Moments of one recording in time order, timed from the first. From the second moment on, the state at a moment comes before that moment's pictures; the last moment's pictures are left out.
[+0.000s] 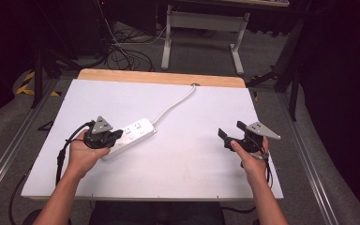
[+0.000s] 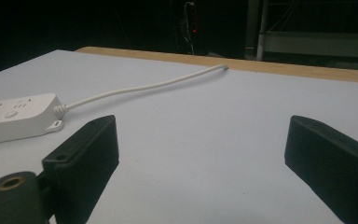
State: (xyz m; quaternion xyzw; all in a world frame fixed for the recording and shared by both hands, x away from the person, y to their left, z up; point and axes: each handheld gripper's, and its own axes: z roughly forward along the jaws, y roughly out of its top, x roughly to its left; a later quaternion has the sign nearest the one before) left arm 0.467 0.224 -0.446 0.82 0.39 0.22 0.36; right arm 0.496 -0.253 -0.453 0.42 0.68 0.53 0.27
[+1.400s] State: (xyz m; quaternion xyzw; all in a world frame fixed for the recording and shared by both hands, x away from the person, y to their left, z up) left arm 0.470 0.215 -0.456 0.84 0.42 0.20 0.29; right arm 0.493 -0.255 -0.451 0.43 0.68 0.54 0.27
